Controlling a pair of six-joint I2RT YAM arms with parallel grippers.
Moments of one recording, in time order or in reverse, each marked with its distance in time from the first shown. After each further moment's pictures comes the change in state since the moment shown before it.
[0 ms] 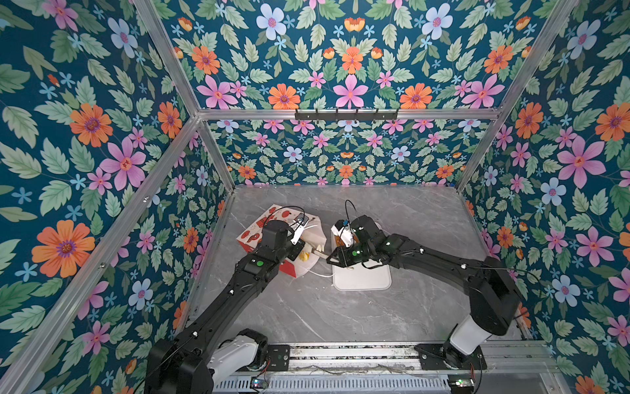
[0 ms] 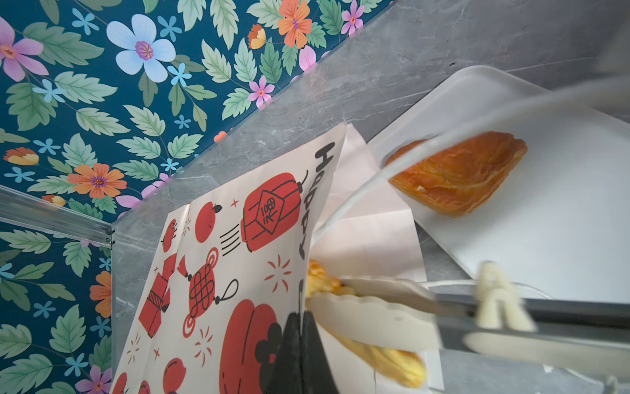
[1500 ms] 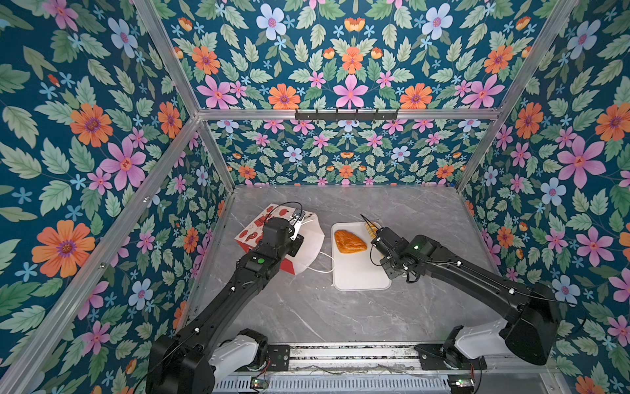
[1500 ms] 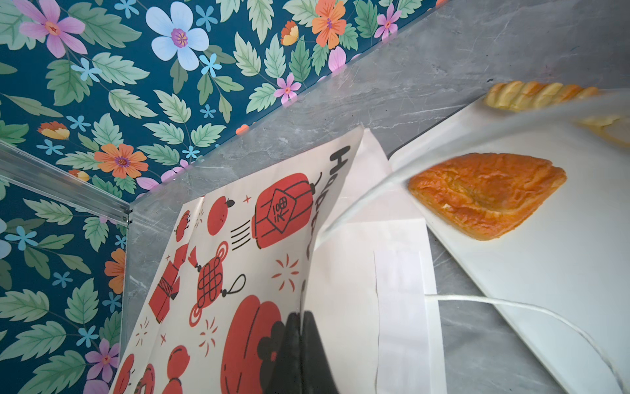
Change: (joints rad) left arm 0.001 0.017 0.019 0.013 -0.069 -0.069; right arm -0.002 -0.166 -0.004 -0.657 0.818 -0.179
